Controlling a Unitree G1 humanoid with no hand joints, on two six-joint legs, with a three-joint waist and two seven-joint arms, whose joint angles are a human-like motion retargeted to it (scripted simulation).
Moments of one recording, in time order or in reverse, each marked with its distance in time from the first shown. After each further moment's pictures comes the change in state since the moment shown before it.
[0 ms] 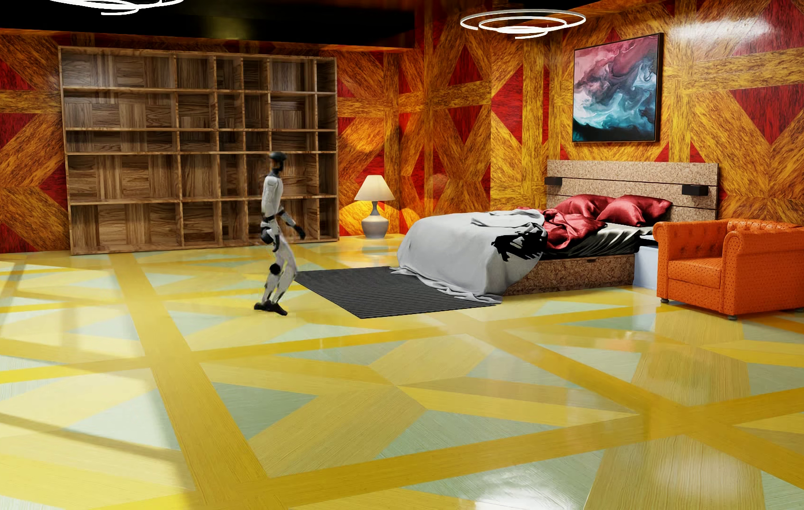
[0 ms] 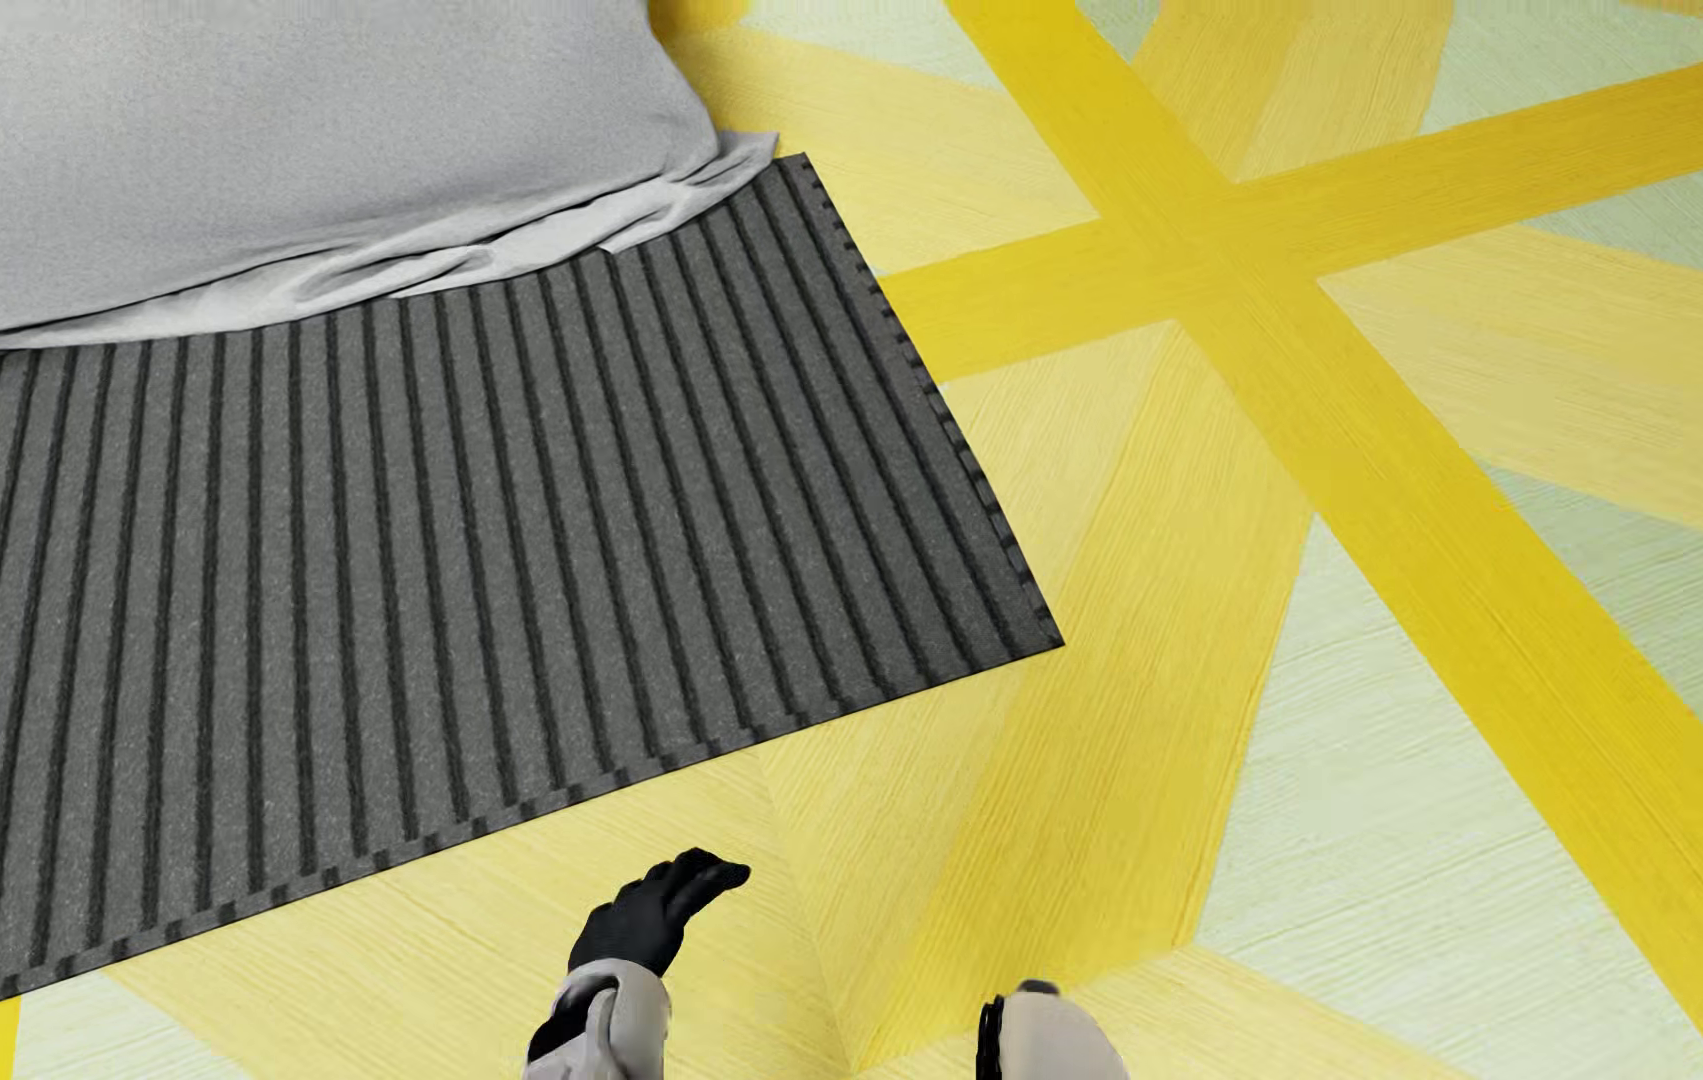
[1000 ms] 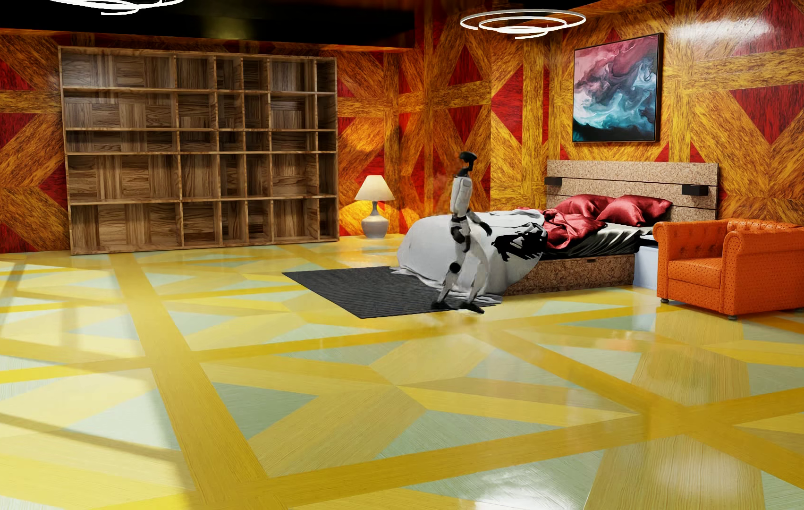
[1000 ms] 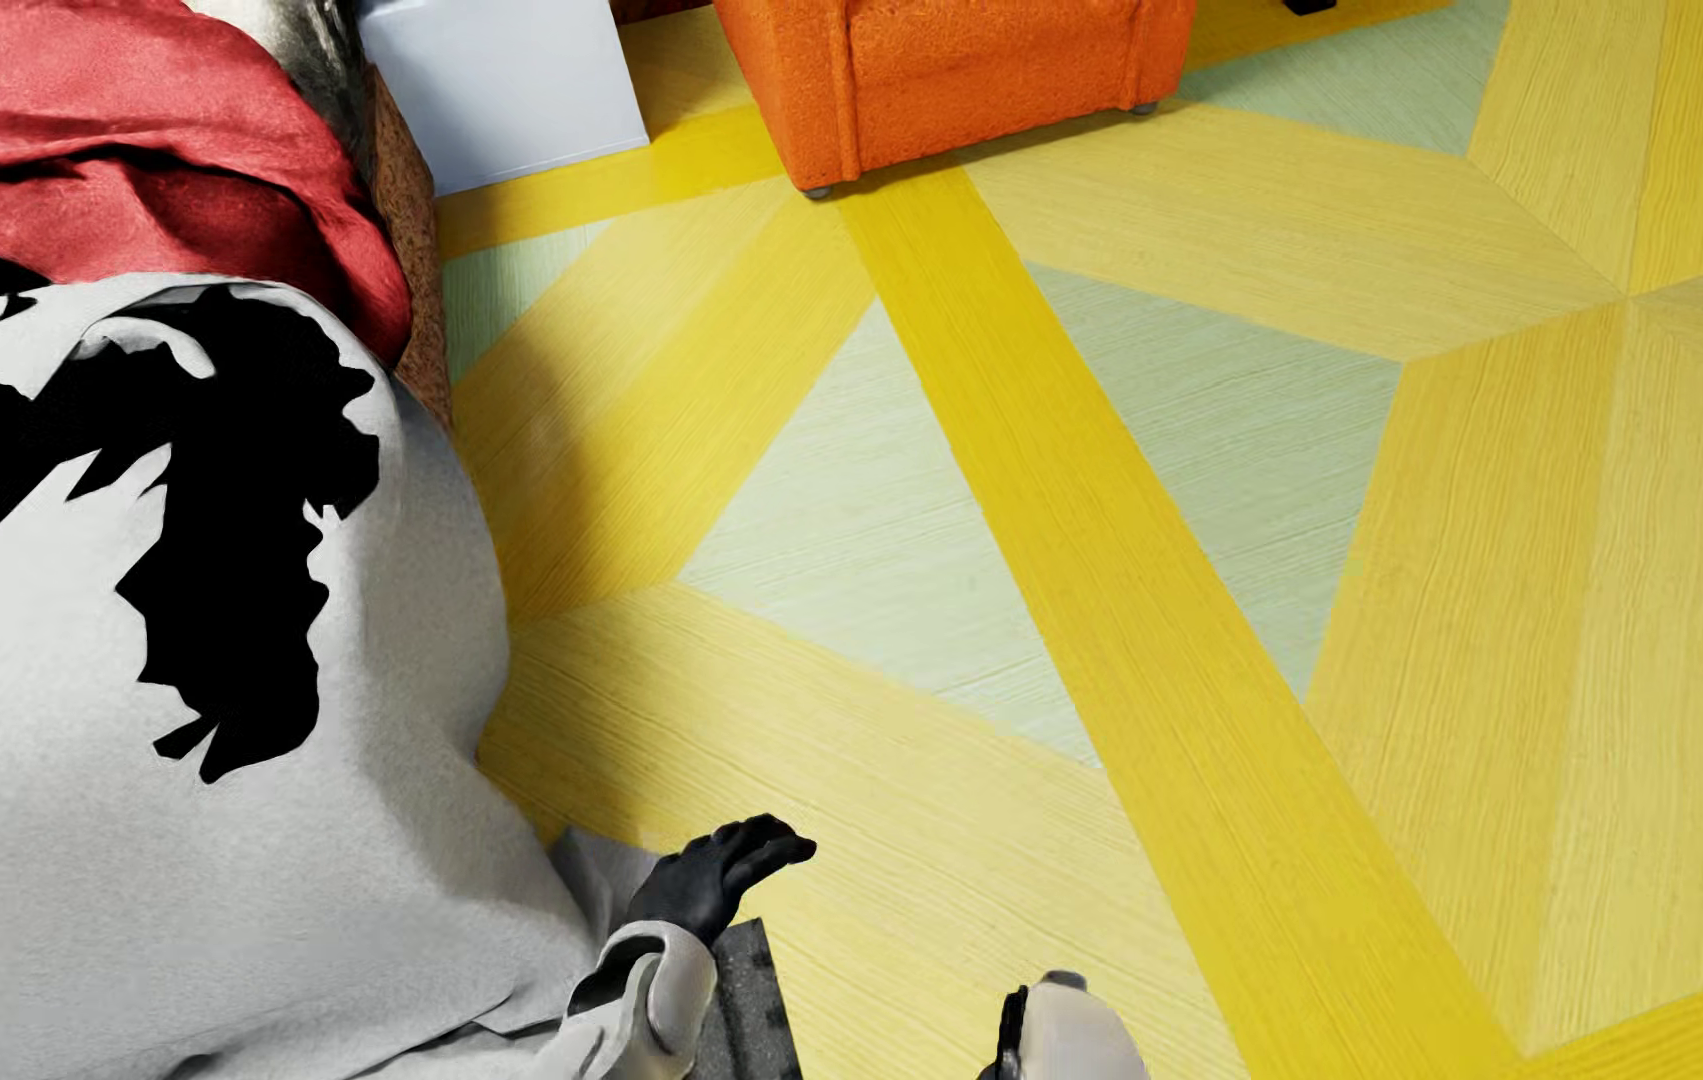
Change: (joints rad) body 0.135 -0.033 0.001 -0.068 -0.053 0.002 -0.059 -0.025 -0.002 -0.063 -0.086 -0.041 0.115 -0.019 -0.043 -0.004 0.079 0.000 -0.044 -0.074 -0.225 -0.029 -0.012 0.030 0.132 -0.081 0.081 -0.051 -0.094
